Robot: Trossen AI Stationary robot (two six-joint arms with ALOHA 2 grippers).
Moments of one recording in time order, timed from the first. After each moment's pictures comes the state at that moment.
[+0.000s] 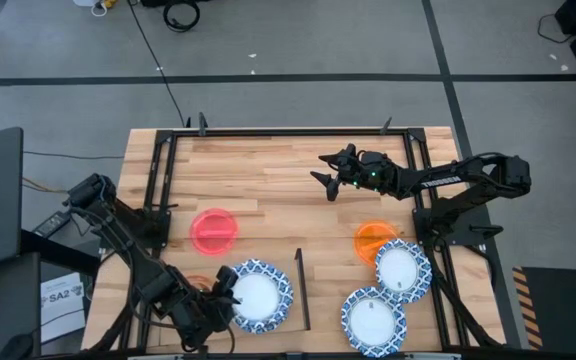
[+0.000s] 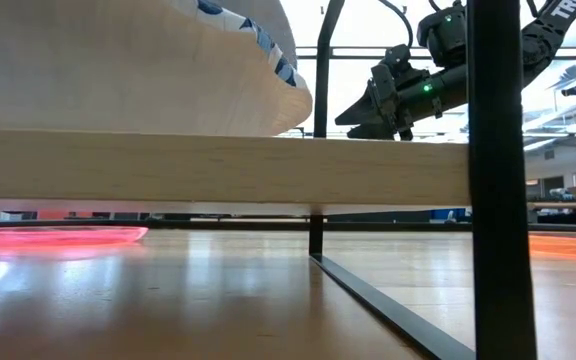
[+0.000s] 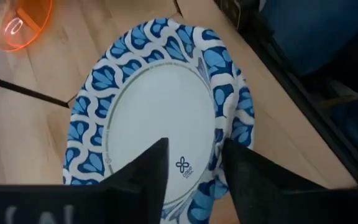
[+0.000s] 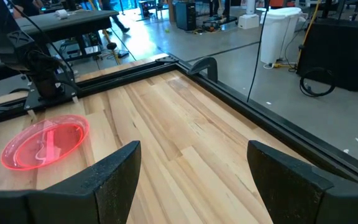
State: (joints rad) left arm -0.84 1.58 1.28 -0.69 -0.43 -0.15; right arm -0.30 1.35 0.50 0.65 0.13 0.14
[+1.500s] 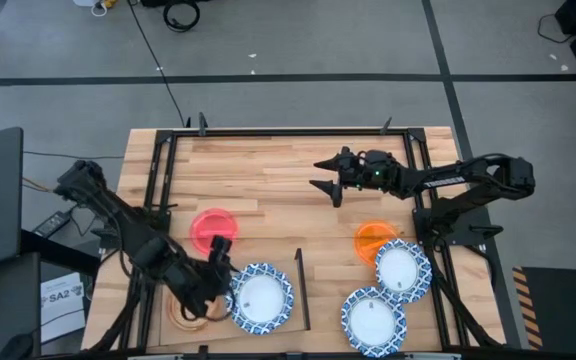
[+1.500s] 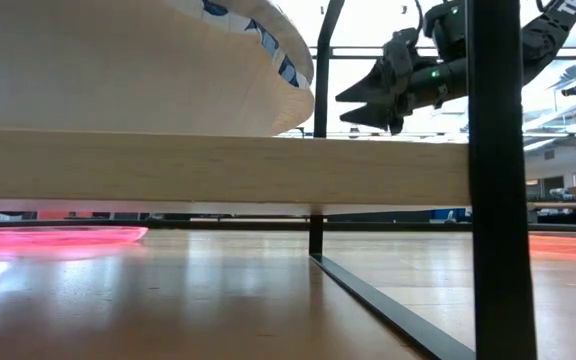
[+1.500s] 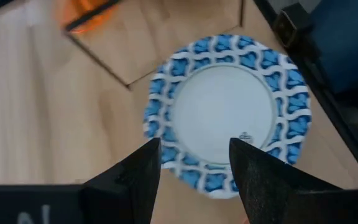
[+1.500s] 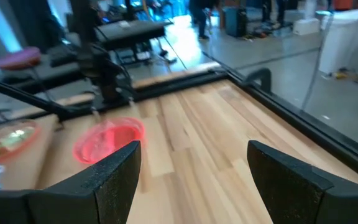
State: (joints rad) left arm -0.71 1.40 1.28 -0.82 -0.41 -0.18; right arm -0.30 1.31 0.50 0.66 -0.09 0.14
